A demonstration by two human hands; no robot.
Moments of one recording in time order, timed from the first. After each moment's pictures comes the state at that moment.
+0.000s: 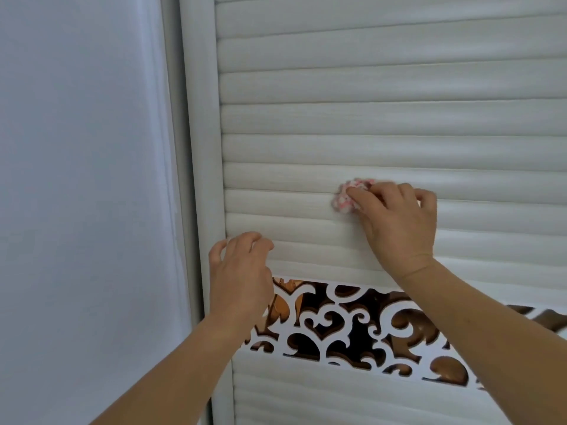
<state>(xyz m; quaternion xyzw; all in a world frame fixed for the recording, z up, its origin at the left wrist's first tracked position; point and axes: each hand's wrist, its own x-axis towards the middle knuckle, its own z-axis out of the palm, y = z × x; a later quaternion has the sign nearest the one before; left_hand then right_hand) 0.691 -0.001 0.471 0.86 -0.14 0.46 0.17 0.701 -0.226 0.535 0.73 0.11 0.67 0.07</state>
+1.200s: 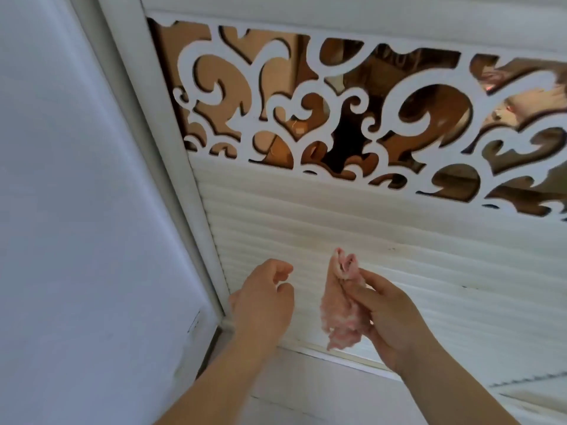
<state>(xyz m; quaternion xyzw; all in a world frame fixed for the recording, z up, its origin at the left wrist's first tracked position) 0.575 -0.098 0.229 0.89 0.10 -0.04 0.45 0.561 -0.261 0.231 0.62 -0.19 -0.11 -0.75</state>
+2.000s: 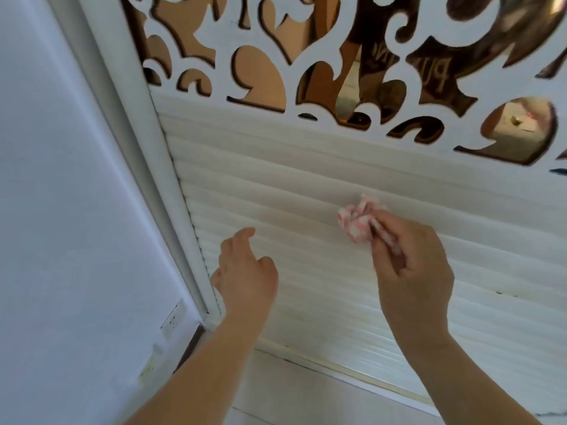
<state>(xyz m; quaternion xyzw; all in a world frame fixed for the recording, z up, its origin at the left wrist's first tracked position) 0.628 -0.124 0.134 0.87 0.21 0.08 0.44 0.611 -0.291 0.168 0.86 0.04 0.38 -0.33</state>
